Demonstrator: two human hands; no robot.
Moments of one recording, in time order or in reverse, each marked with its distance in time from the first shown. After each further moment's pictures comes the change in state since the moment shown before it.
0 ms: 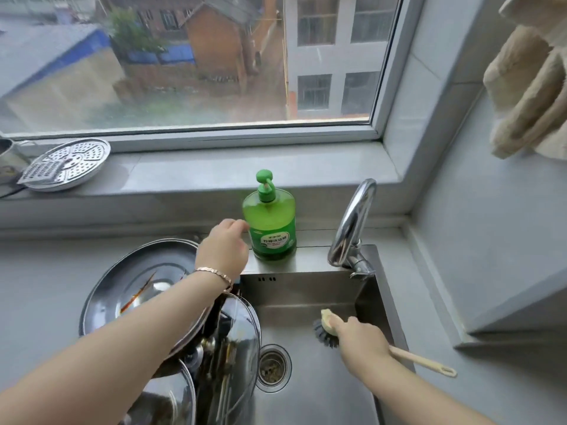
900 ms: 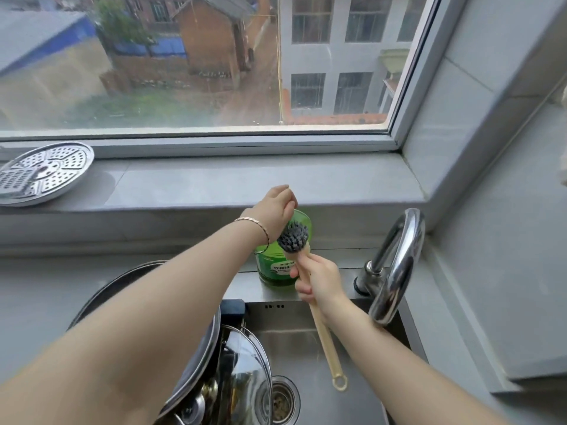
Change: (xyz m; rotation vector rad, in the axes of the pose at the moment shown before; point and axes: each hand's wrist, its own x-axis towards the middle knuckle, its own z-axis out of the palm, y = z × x) left_hand 0.141 0.015 0.016 -0.149 -0.328 0.263; right_hand 0.131 -0.085 -0.085 1.761 0.040 0.260
